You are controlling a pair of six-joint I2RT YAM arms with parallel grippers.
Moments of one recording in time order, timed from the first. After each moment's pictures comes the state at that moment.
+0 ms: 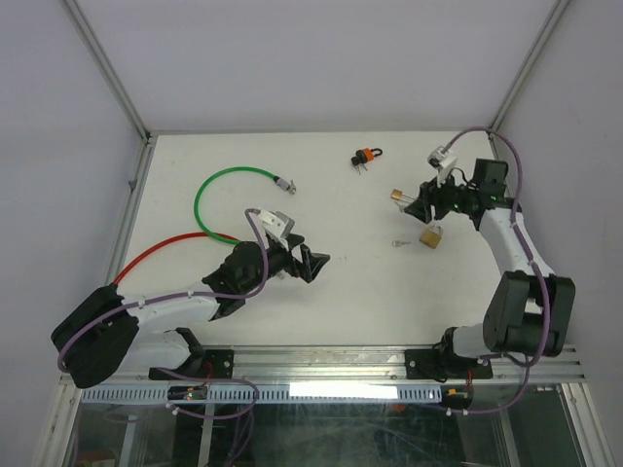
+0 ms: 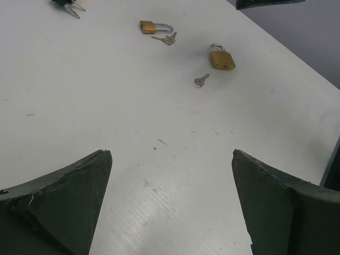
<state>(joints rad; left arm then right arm) -0.86 1.25 0.43 0.71 0.00 -0.30 -0.16 1.33 0.93 -0.39 -0.86 -0.48</state>
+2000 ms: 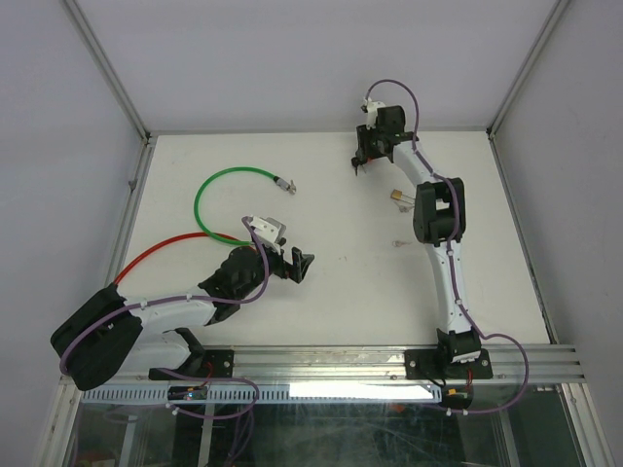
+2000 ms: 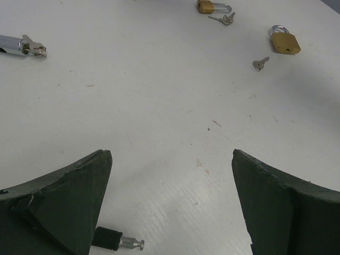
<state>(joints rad) -0.81 1.21 0.32 0.72 -0.12 -0.22 0.23 2.58 2.28 -0.41 -0.14 -0.05</state>
